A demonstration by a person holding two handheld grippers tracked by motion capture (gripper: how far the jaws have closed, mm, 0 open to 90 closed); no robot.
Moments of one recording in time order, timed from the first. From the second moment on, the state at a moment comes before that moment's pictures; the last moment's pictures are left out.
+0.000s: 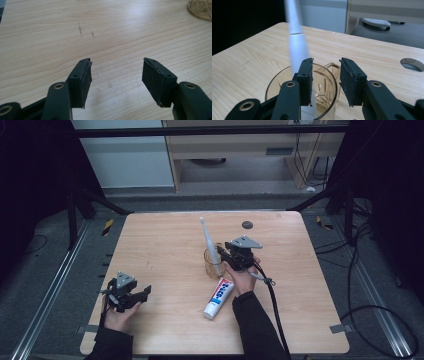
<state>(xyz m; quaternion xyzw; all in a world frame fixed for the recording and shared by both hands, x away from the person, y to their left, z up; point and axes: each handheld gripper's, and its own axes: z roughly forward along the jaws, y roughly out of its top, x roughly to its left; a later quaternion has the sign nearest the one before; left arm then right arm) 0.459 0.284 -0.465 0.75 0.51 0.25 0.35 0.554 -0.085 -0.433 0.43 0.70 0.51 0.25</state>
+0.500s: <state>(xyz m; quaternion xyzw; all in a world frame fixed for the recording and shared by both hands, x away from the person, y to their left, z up) 0.459 0.284 -0.466 0.75 0.51 0.25 0.35 0.542 -0.098 -0.416 0.42 0.70 0.51 0.26</state>
